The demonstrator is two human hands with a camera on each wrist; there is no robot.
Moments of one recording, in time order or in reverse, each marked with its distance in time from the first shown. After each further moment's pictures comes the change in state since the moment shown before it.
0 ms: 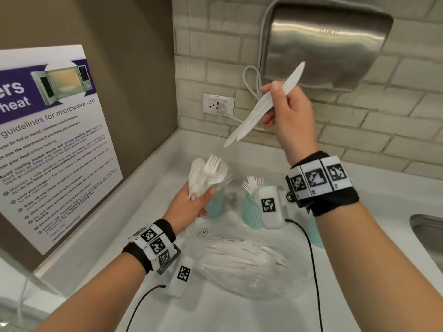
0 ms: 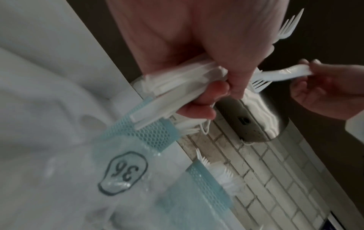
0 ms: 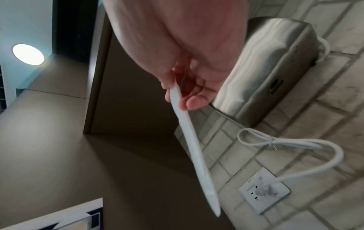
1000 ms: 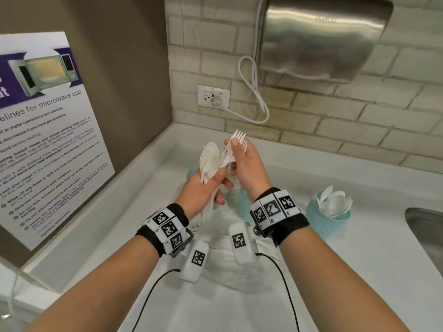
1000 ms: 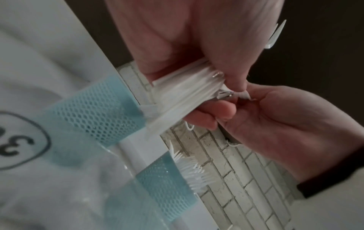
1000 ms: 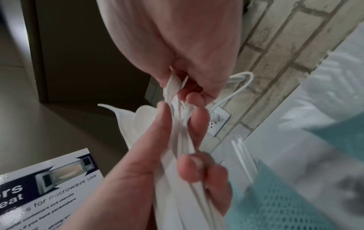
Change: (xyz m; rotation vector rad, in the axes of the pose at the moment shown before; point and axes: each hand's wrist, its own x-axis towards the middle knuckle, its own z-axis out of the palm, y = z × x) left_hand 0.013 0.023 0.035 -0.098 -0.075 0.041; right_hand -0.056 0.083 0.036 0.062 -0.183 0.325
